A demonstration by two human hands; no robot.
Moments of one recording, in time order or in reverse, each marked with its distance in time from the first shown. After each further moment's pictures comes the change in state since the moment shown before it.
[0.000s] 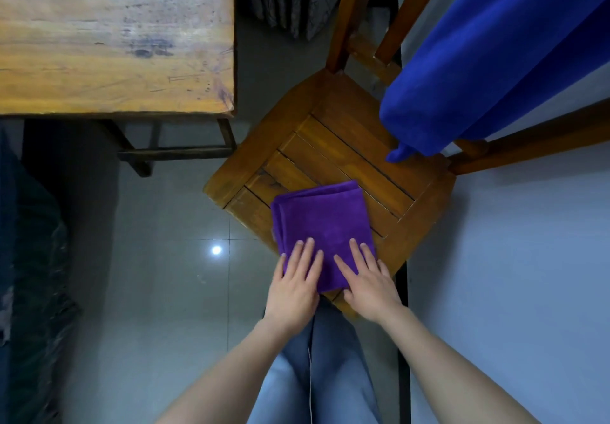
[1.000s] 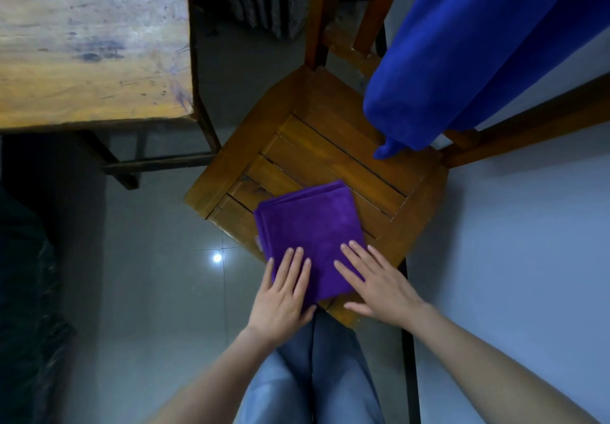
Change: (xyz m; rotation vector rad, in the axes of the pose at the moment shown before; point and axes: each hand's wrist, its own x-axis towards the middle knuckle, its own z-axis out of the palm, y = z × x) left_hand 0.004 -0.021 0.025 0.263 0.036 0.215; right_hand 0.006 0.050 0.016 -0.318 0.346 -0.353
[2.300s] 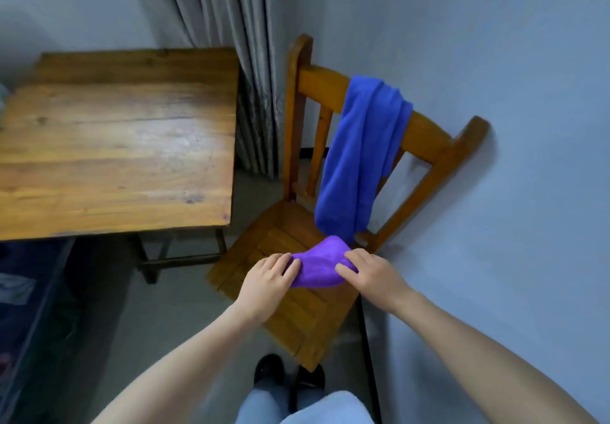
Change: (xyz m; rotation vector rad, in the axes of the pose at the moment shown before) left_hand -0.015 0.046 -0.264 0.147 0.428 0.170; right_hand -0.110 0.027 -0.230 -0.225 0.718 -0.085
